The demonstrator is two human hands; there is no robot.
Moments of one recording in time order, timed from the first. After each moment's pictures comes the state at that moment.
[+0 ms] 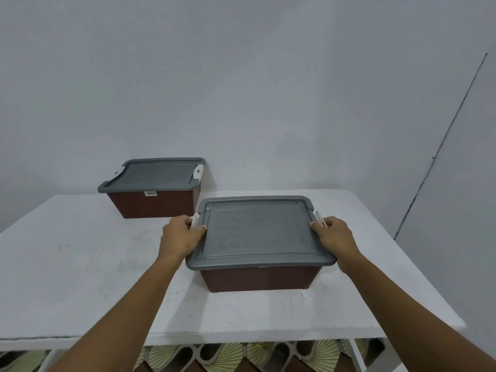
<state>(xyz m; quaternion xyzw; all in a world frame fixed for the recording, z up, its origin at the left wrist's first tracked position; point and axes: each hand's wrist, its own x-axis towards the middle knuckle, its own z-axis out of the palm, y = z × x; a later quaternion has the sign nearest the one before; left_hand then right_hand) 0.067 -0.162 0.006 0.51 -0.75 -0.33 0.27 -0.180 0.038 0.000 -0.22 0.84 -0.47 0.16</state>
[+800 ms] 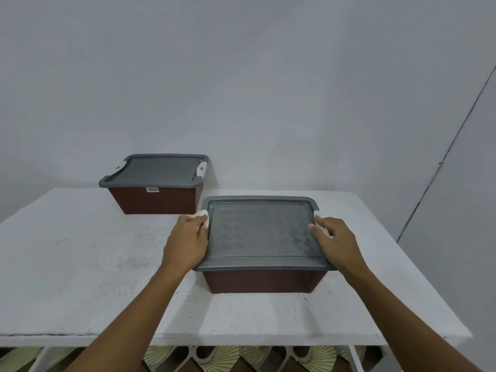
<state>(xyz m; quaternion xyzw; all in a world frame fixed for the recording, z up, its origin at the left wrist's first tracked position) 0.069 -0.153 -0.006 0.46 -0.82 -0.21 0.27 -0.167 0.043 -0.005 -0.33 0.82 -0.46 0.07</state>
